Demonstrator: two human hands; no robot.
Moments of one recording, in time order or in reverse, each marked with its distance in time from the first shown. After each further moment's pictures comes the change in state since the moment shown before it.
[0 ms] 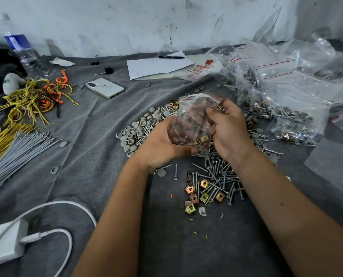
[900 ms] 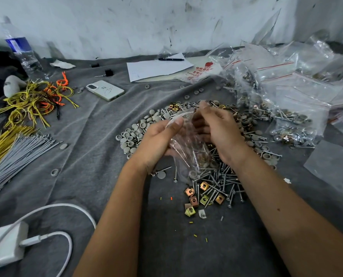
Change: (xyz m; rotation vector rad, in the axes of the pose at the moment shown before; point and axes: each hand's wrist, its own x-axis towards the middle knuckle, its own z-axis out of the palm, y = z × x) left_hand 0.001 -0.002 -0.004 -0.053 0.126 -0.070; right_hand -0.001 0.002 -0.006 -0.418 -0.148 0.000
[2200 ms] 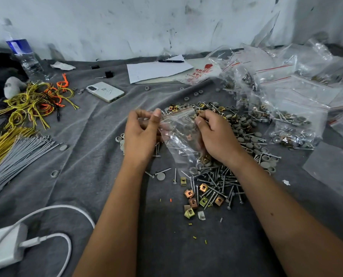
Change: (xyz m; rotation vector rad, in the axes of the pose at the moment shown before) left_hand 0.007 -0.006 -0.012 0.076 0.501 0.219; right_hand -0.001 0.007 -0.001 -0.497 -0.037 -0.220
